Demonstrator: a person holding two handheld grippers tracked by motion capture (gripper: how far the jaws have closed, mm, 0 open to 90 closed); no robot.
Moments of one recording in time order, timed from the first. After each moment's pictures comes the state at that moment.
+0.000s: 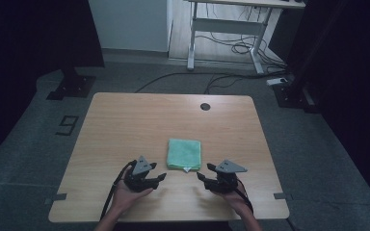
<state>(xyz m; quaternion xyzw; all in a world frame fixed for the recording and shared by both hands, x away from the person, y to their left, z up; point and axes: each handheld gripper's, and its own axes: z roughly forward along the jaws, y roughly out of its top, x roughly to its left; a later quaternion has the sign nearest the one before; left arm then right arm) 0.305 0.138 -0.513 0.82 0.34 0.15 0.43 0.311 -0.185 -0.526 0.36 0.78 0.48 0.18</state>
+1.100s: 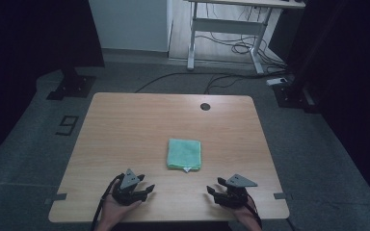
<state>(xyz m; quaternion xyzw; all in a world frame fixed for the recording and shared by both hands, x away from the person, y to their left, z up) 0.278 0.168 -0.540 0.82 0.37 0.16 0.41 0.276 -0.215 -0.551 0.41 0.77 0.46 0.16</state>
